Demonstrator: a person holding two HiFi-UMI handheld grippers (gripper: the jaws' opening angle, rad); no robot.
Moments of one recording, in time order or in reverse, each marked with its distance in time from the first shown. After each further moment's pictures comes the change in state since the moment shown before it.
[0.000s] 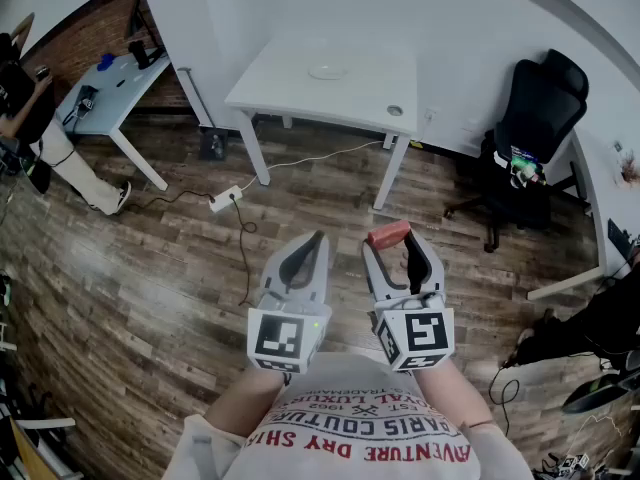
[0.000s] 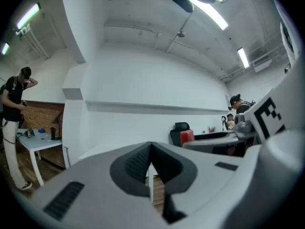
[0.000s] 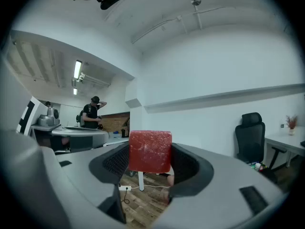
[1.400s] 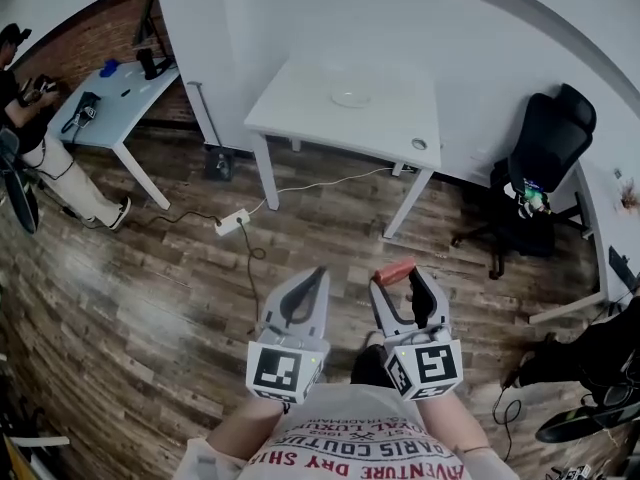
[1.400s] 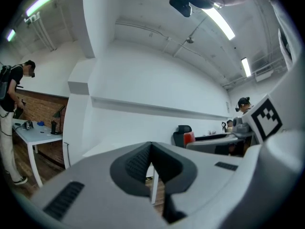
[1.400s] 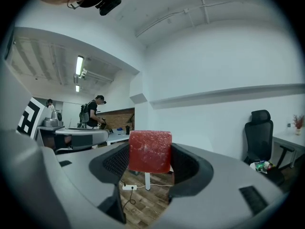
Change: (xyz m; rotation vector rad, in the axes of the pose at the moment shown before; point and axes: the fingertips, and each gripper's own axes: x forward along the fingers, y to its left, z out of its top) left arm -0.015 0.111 -0.025 -0.082 -0.013 -0.010; right arm 0.069 0.074 -0.008 -0.004 0.045 0.036
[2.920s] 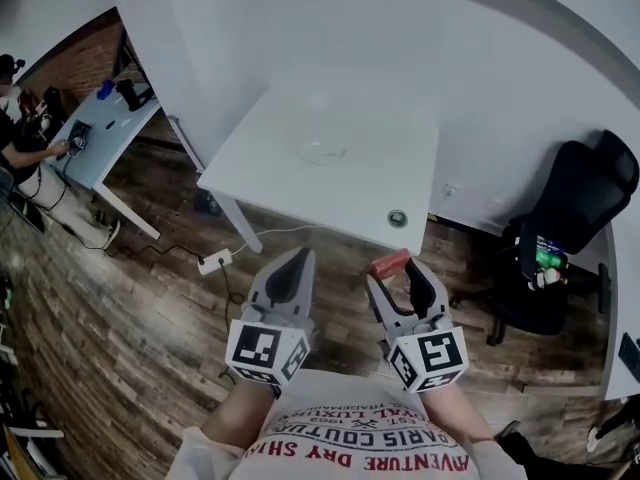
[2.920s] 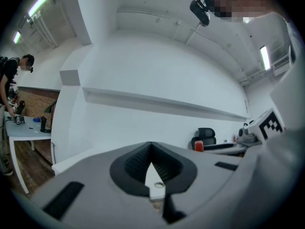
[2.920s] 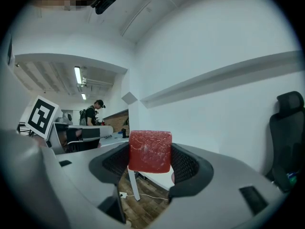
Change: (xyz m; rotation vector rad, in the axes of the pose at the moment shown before) left arm 0.380 0.025 0.023 -0.044 -0.018 0.111; right arm 0.244 -0.296 0.024 0.050 -0.004 0.179
